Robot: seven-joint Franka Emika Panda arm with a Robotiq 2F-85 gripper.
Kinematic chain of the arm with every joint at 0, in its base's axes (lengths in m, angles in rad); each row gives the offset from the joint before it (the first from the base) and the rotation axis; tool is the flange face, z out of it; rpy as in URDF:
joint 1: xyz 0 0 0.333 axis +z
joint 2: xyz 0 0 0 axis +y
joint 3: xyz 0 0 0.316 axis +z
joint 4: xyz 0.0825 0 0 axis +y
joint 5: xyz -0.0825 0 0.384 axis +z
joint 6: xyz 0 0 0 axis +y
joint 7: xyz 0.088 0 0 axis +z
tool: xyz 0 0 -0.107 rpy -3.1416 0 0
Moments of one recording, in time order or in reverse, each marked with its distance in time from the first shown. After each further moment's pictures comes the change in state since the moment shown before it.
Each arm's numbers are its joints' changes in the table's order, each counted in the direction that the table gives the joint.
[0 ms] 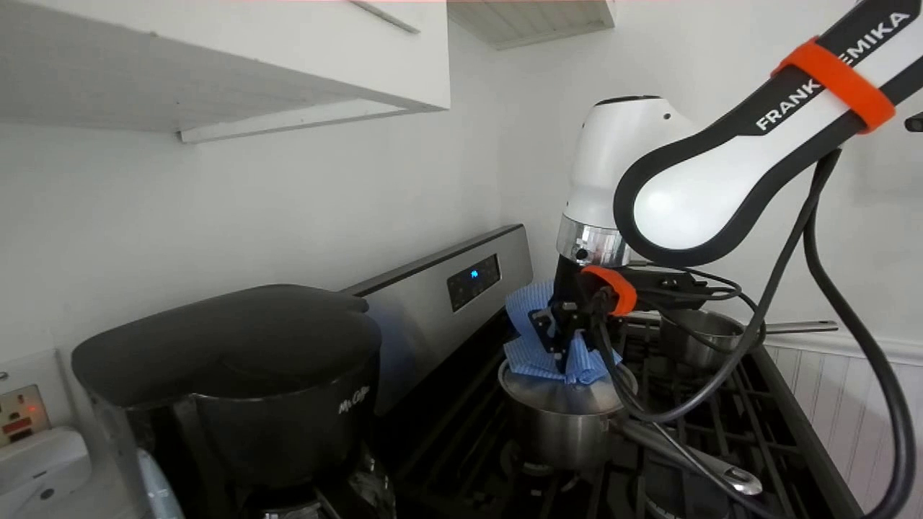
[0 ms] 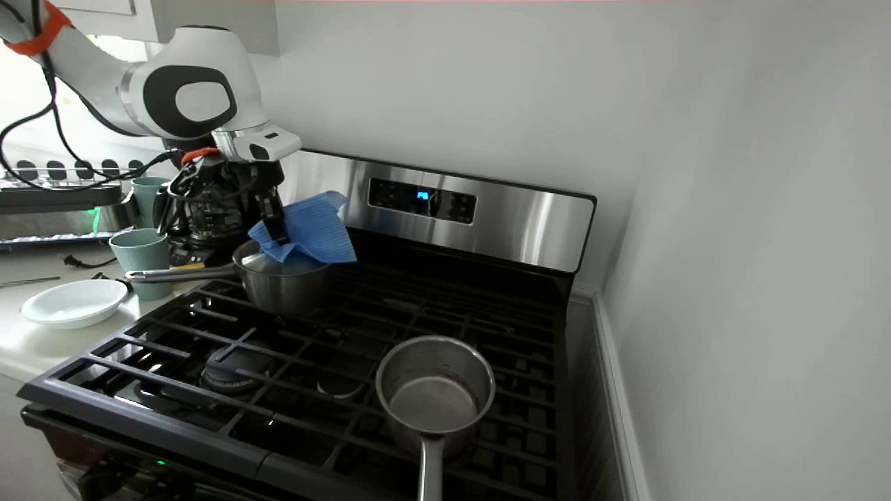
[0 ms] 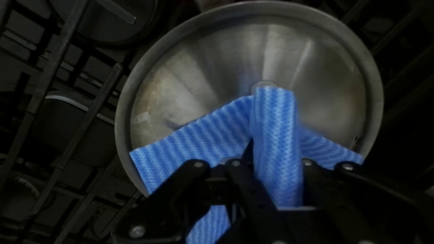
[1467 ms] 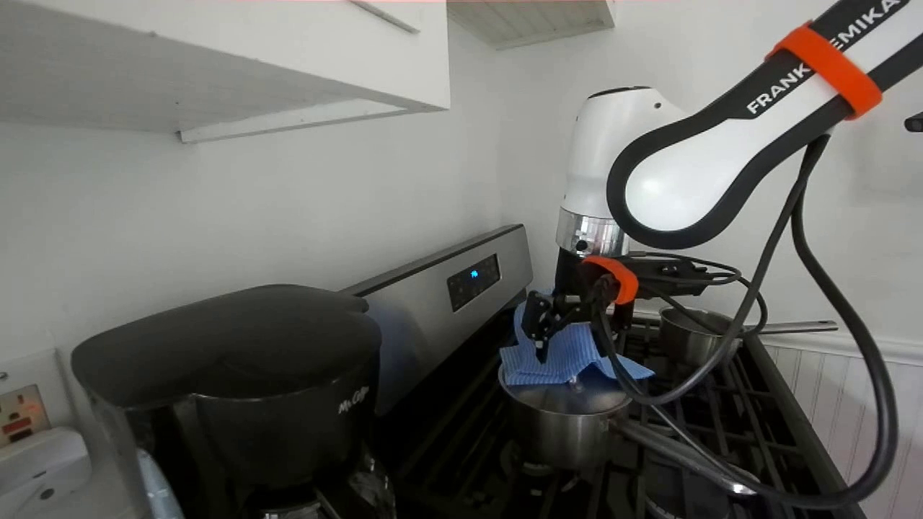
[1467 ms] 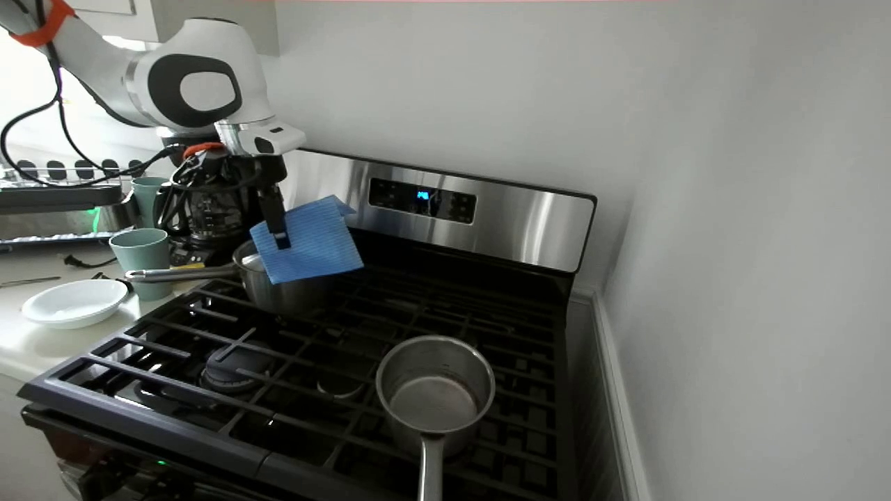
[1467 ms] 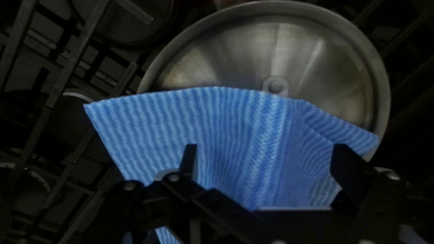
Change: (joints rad) arm -0.007 -0.002 -0.001 -0.037 0.007 0.082 0.032
